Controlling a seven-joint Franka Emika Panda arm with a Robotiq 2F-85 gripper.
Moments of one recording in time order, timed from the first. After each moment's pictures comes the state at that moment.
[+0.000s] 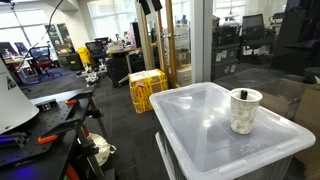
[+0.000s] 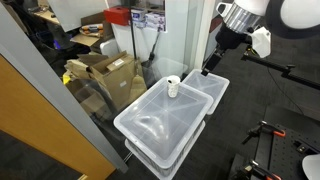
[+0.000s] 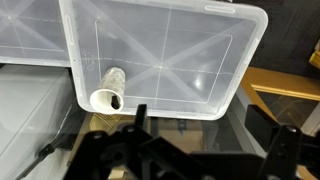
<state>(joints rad) 0.02 -0.33 -0.10 -2.59 0.08 2.58 -0.23</state>
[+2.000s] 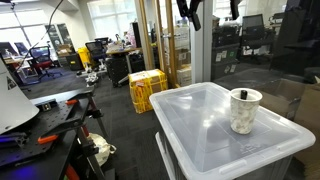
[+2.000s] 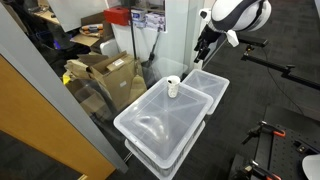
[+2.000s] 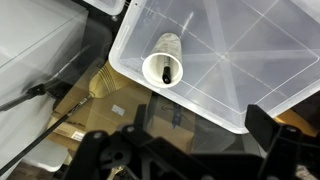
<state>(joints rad) -0.08 0.14 -0.23 -2.25 0.40 2.73 -1.14</state>
